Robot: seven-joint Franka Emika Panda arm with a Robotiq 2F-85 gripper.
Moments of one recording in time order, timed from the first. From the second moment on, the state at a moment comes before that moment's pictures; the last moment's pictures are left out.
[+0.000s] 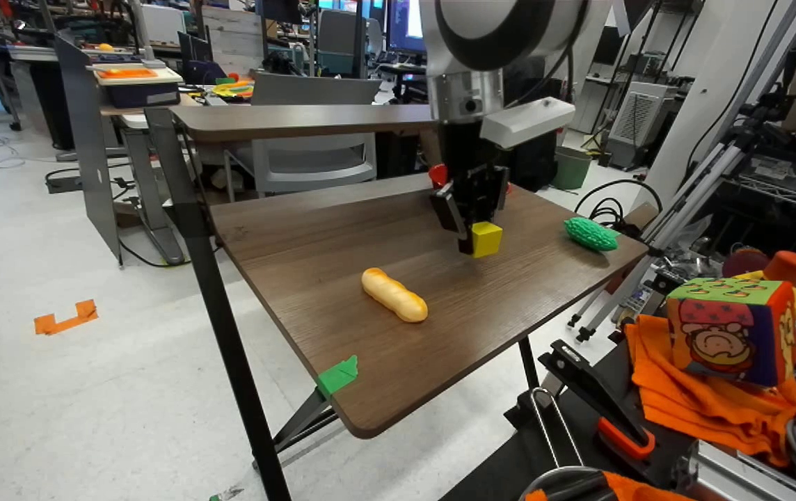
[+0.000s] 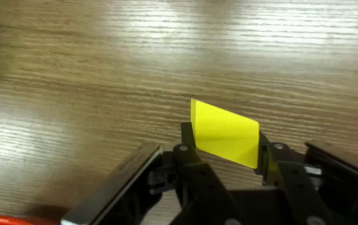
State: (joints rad) arm 0.16 0.64 -0.03 -1.92 -0.17 2.30 0.12
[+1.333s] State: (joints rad) arm 0.09 0.49 -0.04 -2.21 -0.20 2.52 0.08
